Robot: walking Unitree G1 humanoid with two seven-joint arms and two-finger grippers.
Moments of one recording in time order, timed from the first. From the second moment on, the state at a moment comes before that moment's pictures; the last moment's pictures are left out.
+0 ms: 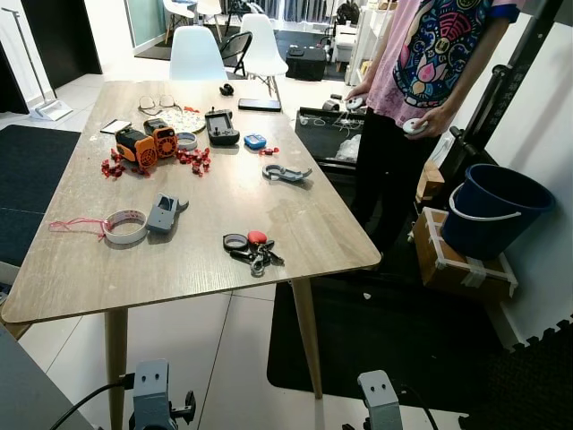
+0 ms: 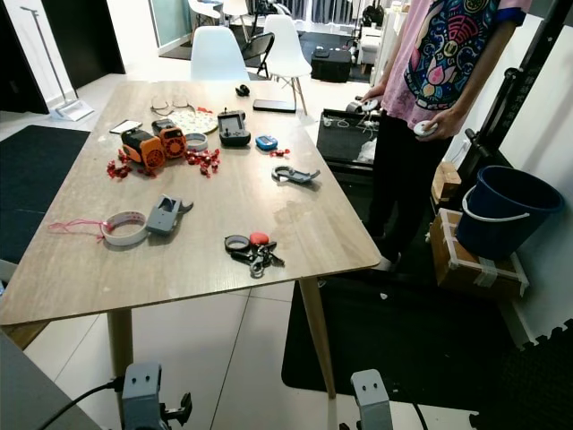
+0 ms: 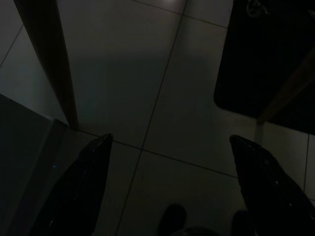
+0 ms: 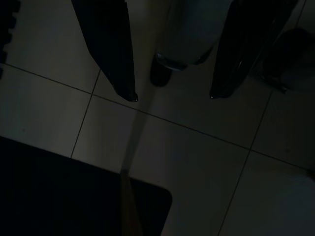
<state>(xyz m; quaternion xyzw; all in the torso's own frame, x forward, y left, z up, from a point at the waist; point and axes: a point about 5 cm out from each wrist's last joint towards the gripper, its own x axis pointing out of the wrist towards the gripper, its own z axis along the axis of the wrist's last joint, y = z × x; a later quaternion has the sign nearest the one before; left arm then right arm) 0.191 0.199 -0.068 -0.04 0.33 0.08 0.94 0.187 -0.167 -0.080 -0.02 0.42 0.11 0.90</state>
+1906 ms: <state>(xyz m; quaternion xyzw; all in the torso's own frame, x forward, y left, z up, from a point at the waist) 0.187 0.198 -0.070 -0.03 0.33 0.07 0.94 0.182 -0.163 -0.083 -0.02 0.43 0.12 0.89</state>
